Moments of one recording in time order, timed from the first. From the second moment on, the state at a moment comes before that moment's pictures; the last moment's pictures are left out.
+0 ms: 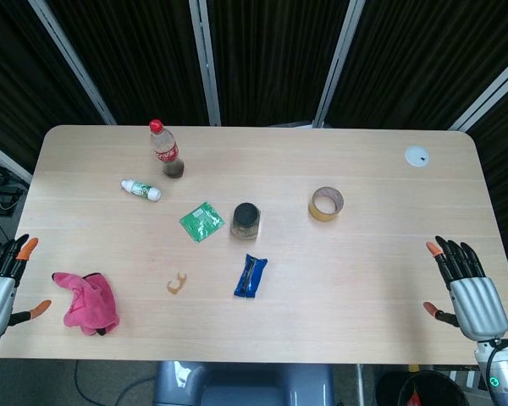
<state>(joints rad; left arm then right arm) -0.07 -1.12 -0.01 -1.65 1.53 1.50 0.08 0.12 -1.15 0.03 -1.53 -1.62 1.50 0.03</state>
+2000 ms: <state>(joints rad) -0.22 -1.21 0.05 -1.73 1.16 1.12 0.67 0.12 -1.12 0.02 -1.58 -1.59 1.47 0.03</state>
